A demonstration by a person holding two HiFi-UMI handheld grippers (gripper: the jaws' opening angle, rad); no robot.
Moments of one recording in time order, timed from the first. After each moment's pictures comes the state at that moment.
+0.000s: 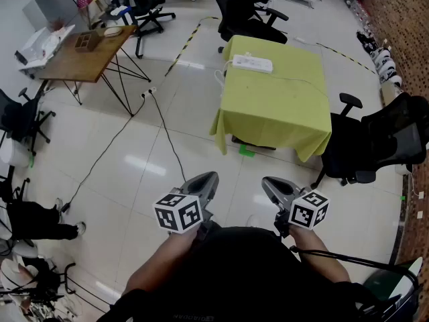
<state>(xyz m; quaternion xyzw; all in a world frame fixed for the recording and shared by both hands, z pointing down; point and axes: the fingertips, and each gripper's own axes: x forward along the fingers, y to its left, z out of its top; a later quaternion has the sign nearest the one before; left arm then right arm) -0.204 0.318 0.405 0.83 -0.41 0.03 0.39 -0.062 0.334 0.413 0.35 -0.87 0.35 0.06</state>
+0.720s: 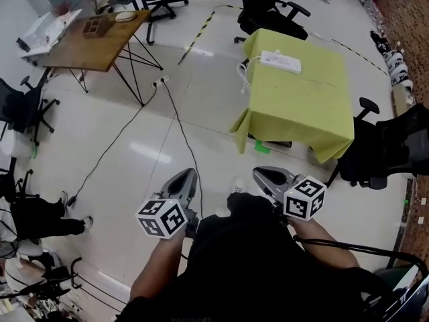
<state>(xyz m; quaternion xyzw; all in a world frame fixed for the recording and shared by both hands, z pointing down) -0.382 0.269 0.425 0.78 -0.50 0.01 0.36 -0.212 0.267 0.424 0.29 -0.90 0.32 0.12</state>
